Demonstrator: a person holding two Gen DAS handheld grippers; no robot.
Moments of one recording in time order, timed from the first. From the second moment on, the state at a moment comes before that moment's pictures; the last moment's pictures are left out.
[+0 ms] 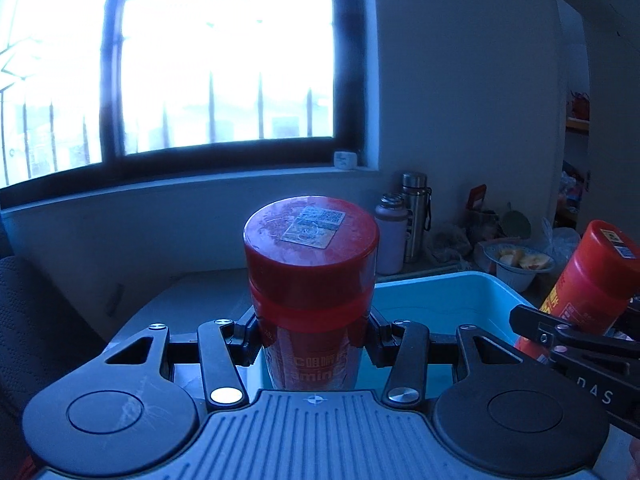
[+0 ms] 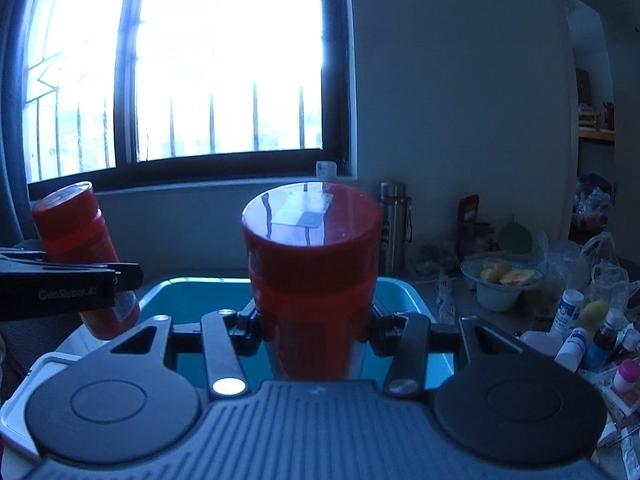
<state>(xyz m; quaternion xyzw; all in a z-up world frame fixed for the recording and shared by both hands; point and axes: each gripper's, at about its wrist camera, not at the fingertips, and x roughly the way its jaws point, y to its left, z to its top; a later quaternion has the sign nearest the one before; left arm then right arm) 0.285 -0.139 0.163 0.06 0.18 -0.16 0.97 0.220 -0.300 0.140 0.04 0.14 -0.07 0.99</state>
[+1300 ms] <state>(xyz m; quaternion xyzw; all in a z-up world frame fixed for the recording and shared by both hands) 0.390 -0.187 0.096 0.15 0.40 -0.17 0.89 0.305 -0.319 0.077 0.05 0.34 -0.11 0.93</state>
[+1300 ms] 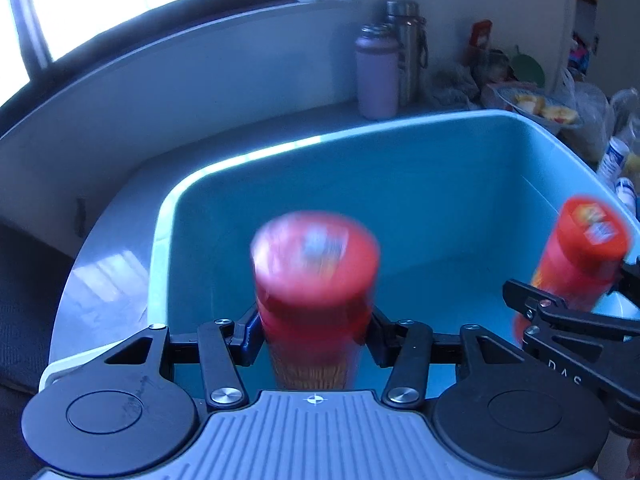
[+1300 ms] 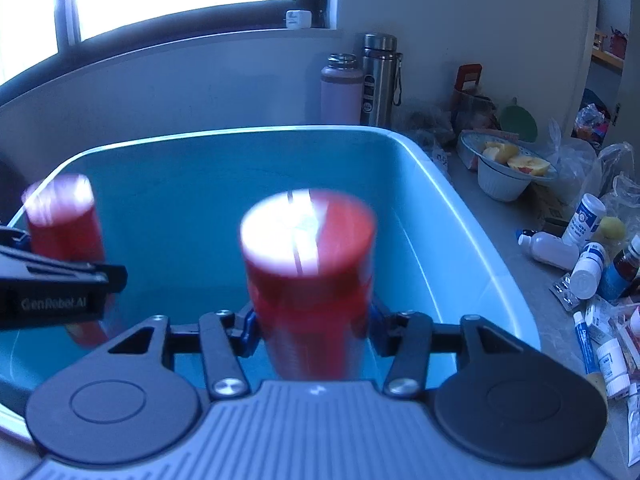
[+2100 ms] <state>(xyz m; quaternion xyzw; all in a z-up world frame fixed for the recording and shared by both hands) 0.378 -0.187 0.103 0.15 0.38 -0.15 0.90 0.304 -0.316 0.095 0.05 0.32 -0.11 0.94</state>
